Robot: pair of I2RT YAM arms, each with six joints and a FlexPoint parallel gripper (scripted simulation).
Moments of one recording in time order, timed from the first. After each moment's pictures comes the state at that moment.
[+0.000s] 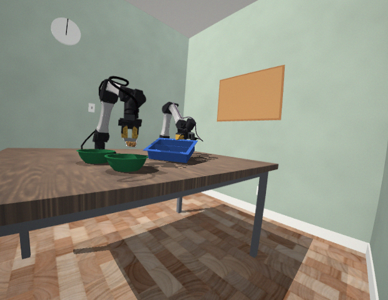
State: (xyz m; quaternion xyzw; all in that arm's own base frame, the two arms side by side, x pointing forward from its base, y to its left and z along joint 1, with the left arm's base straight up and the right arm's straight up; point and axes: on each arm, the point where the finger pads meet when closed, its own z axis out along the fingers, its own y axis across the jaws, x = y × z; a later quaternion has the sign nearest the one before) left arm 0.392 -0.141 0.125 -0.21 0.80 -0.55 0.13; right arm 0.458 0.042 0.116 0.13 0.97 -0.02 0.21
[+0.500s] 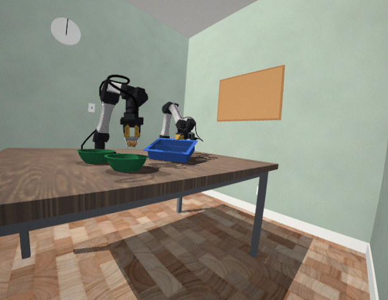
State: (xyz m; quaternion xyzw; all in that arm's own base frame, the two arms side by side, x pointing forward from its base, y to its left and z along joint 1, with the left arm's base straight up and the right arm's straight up) left arm 0.392 -0.141 0.125 -0.21 0.80 -0.55 0.13; right arm 0.467 0.049 0.121 0.18 0.96 0.00 0.20
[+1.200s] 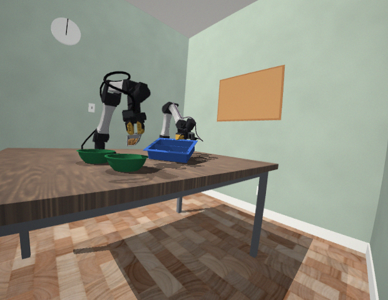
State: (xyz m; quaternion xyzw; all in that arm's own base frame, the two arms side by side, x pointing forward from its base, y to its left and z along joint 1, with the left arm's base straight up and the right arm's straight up) left arm 0.392 -0.141 0.125 -0.21 0.80 -0.55 0.13; right arm 0.482 0.060 0.137 0.28 0.95 0.04 0.17
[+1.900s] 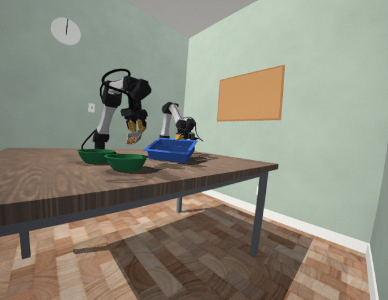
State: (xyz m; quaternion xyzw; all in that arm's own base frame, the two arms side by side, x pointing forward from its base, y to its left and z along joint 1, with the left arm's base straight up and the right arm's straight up) left arm 0.392 -0.141 0.125 -0.21 0.80 -0.55 0.13; right arm 0.485 0.066 0.148 0.34 0.93 0.07 0.14
